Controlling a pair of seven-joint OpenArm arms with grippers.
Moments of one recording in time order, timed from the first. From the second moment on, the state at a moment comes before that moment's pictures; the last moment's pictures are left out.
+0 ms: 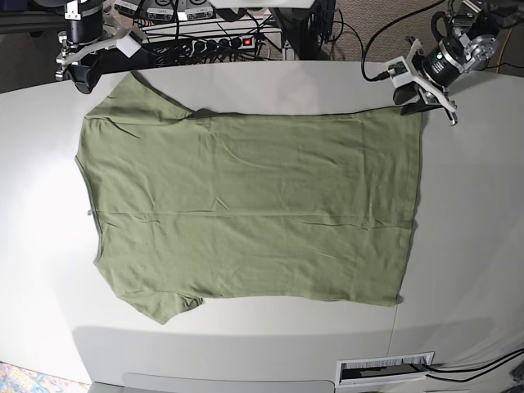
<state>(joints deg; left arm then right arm) 36.7 -38.6 8.0 103.3 28.7 -18.3 -0.3 -62.8 45.5 -2.7 120.9 -51.6 -8.5 -39.2</state>
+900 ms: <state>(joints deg) 29.9 -39.6 8.1 96.5 27.7 -18.4 -5.2 -62.0 45.5 -2.7 120.9 -52.0 -8.5 -39.6</state>
